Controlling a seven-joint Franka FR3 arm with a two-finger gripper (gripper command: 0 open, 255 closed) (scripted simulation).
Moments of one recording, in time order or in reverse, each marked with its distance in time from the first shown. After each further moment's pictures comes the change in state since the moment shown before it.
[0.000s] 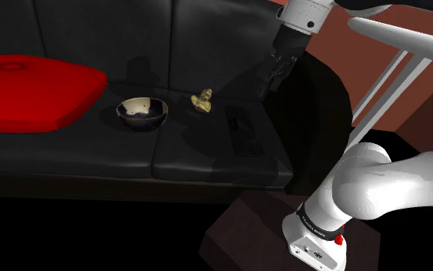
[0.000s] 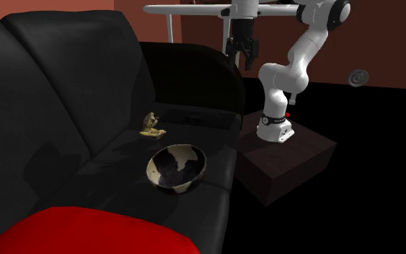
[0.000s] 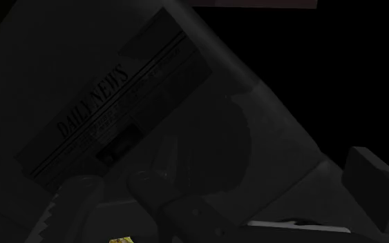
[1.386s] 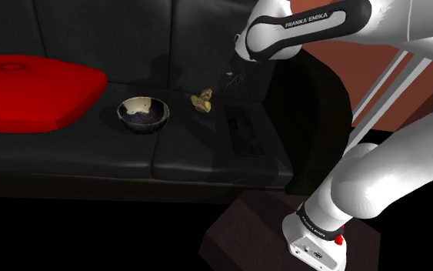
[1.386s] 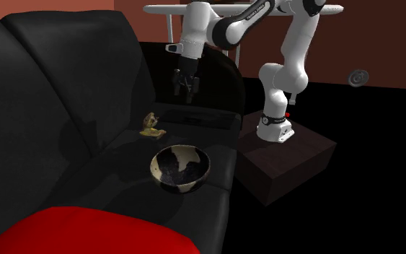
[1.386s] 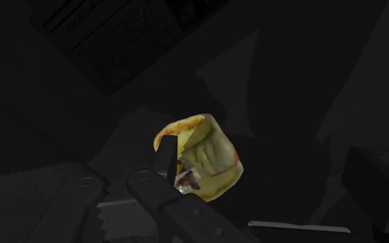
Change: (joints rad) arm -0.036 0.524 -0.143 0.024 -0.089 0.686 -0.293
